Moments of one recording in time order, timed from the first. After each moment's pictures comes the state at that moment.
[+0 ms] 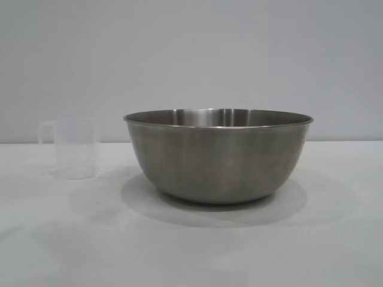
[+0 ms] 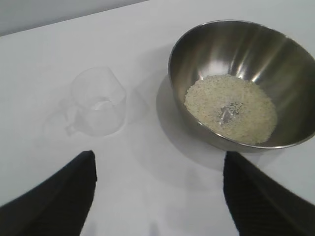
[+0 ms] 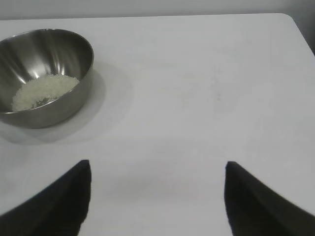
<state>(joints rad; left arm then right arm) -0.40 0.91 -0.54 -0.32 0.28 0.25 0.08 -0.02 -0.49 0.08 1.14 -0.02</state>
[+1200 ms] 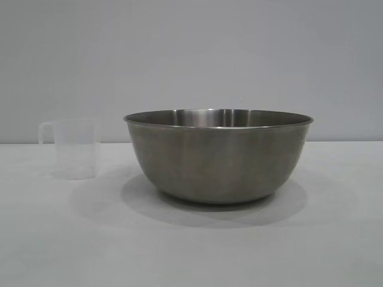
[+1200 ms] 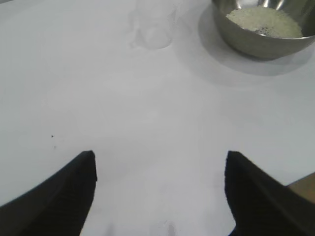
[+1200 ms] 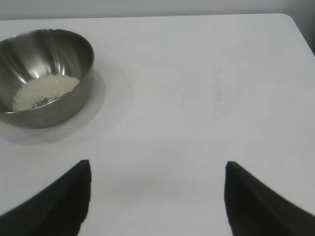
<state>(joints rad) -0.40 0.13 -0.54 0.12 1.13 -0.09 0.08 -0.02 -0.49 0.08 1.14 -0.02</state>
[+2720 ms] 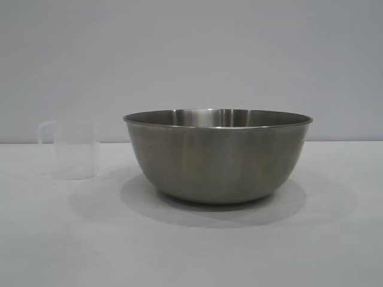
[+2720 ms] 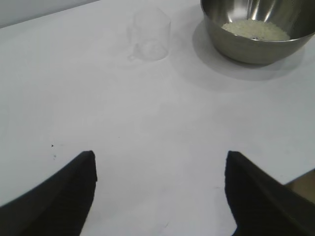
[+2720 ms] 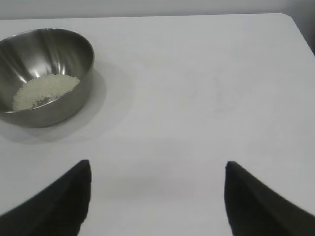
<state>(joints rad) -0.40 -0.02 -0.49 0.06 1.13 -0.01 0.09 -0.02 -0.49 0.08 1.14 -0.02</state>
